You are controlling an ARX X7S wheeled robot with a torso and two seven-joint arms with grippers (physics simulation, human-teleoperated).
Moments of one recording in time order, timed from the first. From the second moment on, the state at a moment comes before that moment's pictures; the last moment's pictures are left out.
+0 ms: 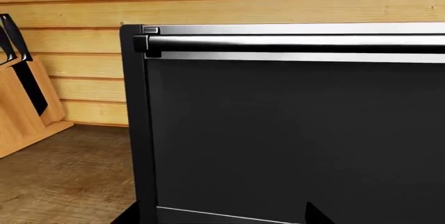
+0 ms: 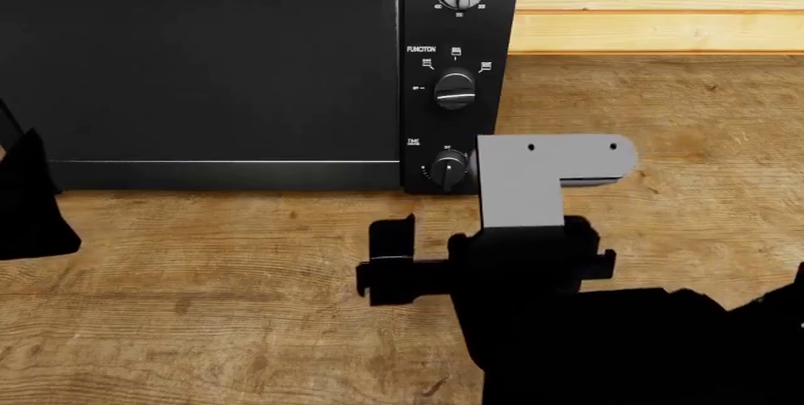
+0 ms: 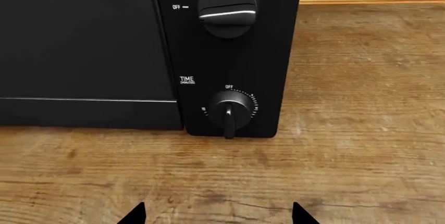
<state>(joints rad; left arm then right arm) -0.47 -0.89 -0.68 0.82 -1.95 -1.22 -1.12 1.83 0.52 -2.03 -0.76 1.93 -0.44 1.52</state>
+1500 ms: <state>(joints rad) -0.38 -0.85 -0.75 0.84 -1.92 -1.21 -1.09 2.00 0.25 -2.39 -0.70 1.99 -0.86 1.54</state>
